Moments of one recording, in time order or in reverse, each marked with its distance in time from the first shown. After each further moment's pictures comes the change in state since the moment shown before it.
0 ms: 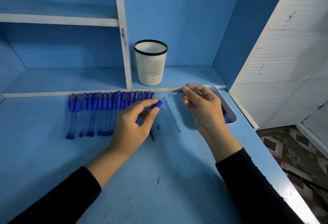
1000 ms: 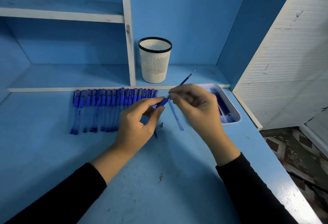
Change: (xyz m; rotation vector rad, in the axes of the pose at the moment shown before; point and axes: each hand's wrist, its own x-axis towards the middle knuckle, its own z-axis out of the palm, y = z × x) left_hand -0.002 0.002 0.001 0.032 0.034 0.109; right_hand -0.022 0.003 0.007 -0.482 -0.317 -0.482
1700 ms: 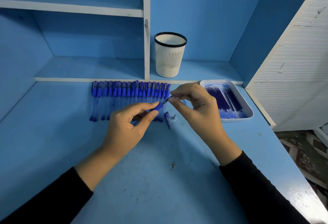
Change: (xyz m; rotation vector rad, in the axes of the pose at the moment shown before) left_hand -0.025 0.010 -0.056 -0.048 -0.058 -0.173; right_hand -0.017 0.006 0.023 -0.055 -0.103 -0.158
